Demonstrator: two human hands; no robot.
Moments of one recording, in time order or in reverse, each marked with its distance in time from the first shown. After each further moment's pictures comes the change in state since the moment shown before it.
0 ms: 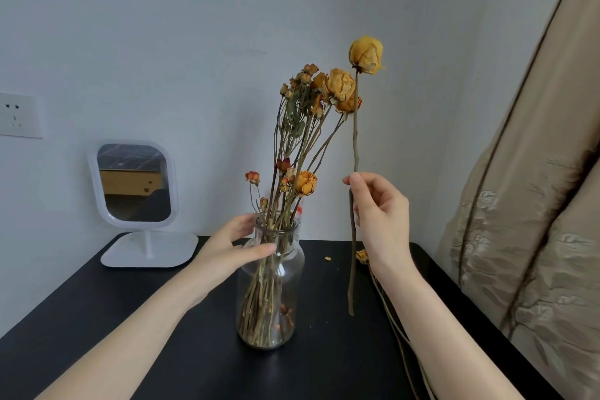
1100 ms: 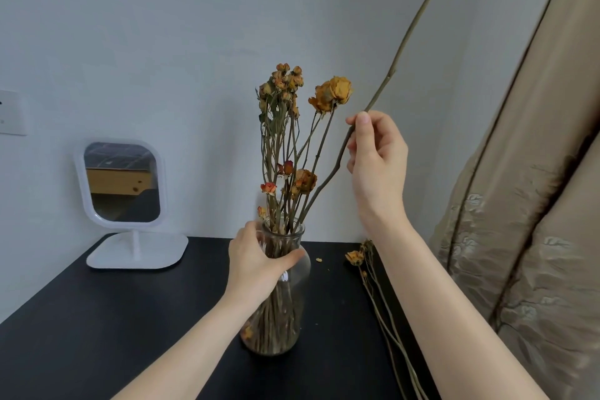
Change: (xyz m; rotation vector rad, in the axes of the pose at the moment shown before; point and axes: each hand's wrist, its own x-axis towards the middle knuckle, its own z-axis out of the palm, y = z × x) left_hand 0.008 -0.003 0.069 0.137 0.411 0.123; right_hand 0.034 -0.053 0.010 0.101 0.034 -0.189
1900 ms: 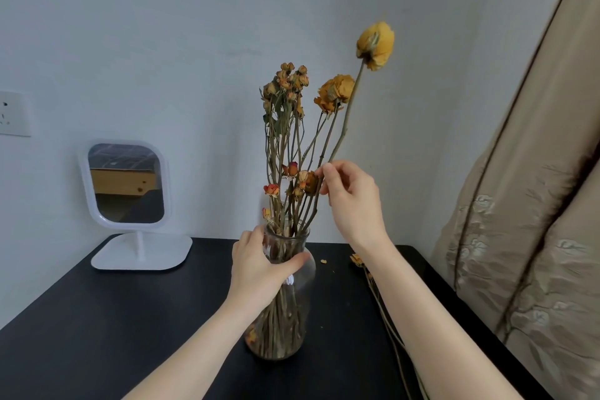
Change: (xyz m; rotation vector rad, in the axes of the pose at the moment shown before) left_hand 0.004 -0.013 0.003 0.040 -0.030 0.022; right_hand -0.021 0.045 0.006 -0.253 -0.242 0.139
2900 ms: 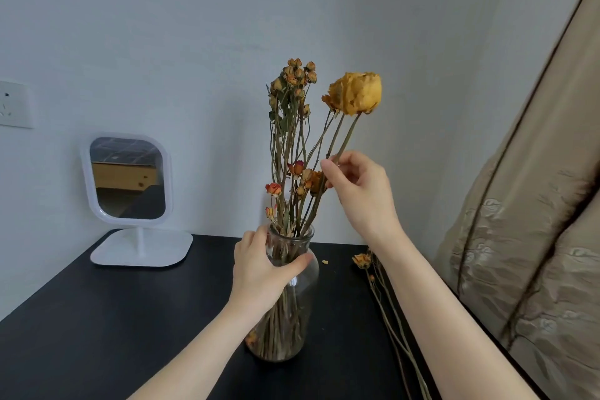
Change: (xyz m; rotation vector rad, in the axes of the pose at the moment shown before) left_hand 0.000 -0.005 0.003 0.009 0.027 0.018; right_hand 0.010 -0.006 -0.006 -0.038 -0.032 -0.019
